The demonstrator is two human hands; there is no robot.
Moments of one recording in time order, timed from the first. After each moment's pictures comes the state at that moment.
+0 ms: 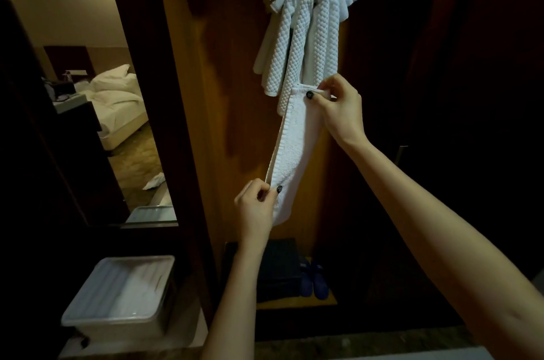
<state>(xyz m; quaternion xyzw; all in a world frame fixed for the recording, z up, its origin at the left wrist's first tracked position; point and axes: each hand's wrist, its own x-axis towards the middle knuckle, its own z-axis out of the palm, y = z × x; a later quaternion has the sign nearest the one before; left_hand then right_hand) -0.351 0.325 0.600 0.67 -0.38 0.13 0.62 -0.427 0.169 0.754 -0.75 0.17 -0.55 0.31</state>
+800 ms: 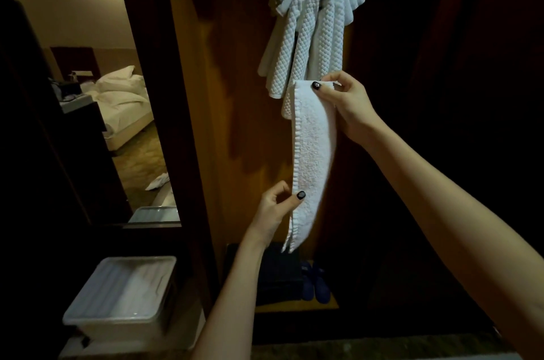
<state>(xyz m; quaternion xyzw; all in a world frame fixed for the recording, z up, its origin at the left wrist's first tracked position) -0.355 0.323 0.608 0.52 -0.44 -0.28 0.67 -0.437 0.169 0.777 -0.70 0.12 -0.42 0.57</state>
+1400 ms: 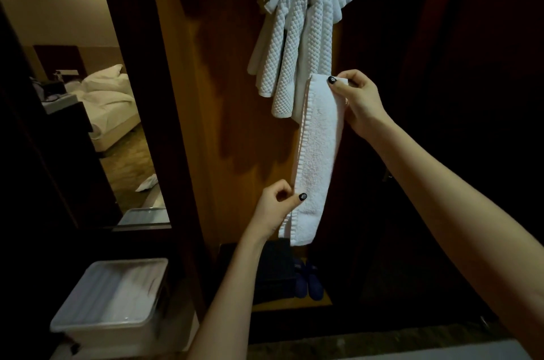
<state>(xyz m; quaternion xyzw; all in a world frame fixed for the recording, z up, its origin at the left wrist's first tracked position) -0.358 0.304 0.609 0.58 -0.47 -0.24 0.62 -0.457 0.145 0.779 -0.65 0.18 -0.47 0.57</state>
